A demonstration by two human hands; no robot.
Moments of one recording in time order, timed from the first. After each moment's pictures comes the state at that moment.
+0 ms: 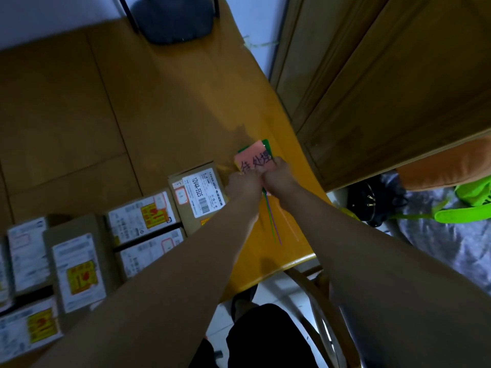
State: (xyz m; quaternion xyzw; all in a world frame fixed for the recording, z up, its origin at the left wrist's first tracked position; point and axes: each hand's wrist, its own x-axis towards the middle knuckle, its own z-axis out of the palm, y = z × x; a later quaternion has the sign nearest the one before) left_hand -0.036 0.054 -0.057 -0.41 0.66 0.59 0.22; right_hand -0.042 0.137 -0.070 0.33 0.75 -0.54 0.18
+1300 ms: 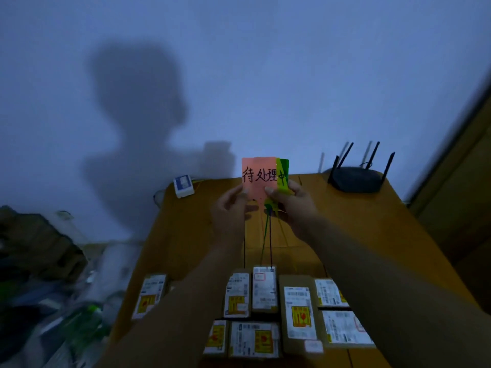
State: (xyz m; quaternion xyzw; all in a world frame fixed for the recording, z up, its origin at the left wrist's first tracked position) left_hand 0.067 -0.436 0.230 -0.21 0.63 0.72 -0.22; right_hand 0.000 -0.301 0.229 -0.04 0.59 -0.79 0.19
